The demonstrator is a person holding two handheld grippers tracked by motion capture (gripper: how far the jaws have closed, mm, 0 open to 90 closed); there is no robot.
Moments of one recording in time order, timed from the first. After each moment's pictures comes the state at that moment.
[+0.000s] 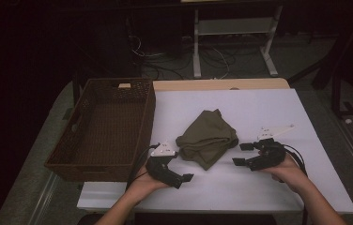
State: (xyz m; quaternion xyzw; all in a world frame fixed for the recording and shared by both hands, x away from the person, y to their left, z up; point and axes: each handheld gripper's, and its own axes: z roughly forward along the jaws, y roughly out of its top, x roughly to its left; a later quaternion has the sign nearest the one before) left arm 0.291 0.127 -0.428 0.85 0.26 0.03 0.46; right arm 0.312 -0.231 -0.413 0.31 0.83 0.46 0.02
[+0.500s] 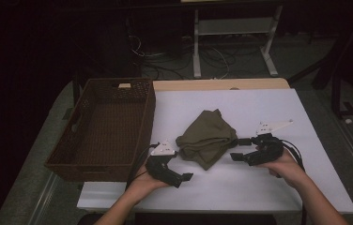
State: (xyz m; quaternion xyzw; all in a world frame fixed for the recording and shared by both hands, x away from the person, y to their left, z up) left arm 0.294 0.128 -0.429 0.85 0.26 0.03 0.45; right arm 0.323 -0.226 -0.406 0.31 0.82 0.48 0.02
